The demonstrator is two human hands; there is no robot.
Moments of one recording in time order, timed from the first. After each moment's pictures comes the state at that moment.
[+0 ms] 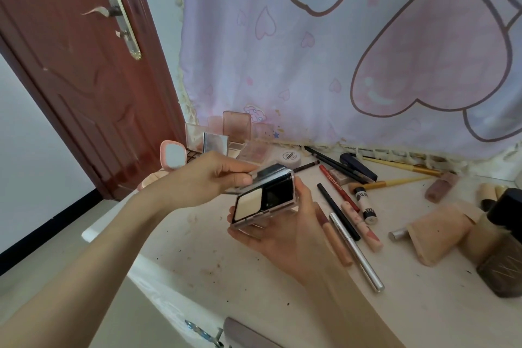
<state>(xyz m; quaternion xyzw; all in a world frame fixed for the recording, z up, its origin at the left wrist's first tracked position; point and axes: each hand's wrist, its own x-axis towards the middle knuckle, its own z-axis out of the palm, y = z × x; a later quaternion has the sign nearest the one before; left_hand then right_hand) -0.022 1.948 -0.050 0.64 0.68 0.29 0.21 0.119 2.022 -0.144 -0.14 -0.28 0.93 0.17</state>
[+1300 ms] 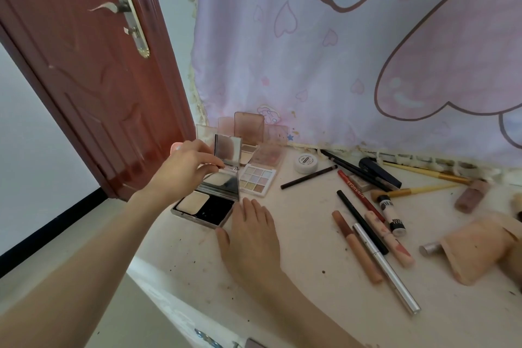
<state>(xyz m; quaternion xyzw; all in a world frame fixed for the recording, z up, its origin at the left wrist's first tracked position) -0.125 1.954 -0.093 0.57 0.80 0.20 -0.06 0.037 1.982 -0.173 -0.30 -0.92 0.19 0.17</state>
